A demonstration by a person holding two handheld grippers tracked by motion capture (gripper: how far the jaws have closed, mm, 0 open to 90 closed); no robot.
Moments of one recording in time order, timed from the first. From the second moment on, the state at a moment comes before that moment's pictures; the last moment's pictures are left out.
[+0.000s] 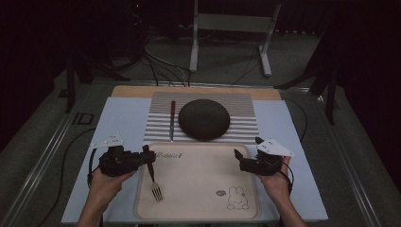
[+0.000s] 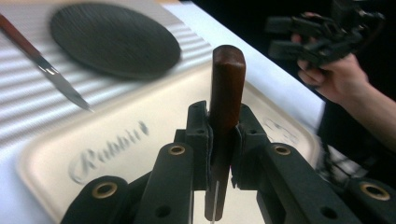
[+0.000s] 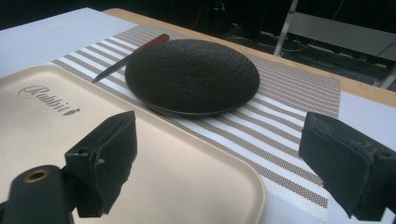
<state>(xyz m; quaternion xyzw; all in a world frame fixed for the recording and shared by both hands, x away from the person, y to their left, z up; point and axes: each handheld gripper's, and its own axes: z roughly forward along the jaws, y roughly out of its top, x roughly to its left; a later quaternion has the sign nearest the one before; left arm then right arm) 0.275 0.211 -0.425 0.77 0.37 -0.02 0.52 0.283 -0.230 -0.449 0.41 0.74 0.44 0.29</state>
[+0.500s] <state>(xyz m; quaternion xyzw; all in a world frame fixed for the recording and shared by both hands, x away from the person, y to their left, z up) 0.316 0.203 -0.485 0.79 0.43 0.01 0.44 0.280 -0.235 -0.450 0.42 0.74 0.44 0.29</state>
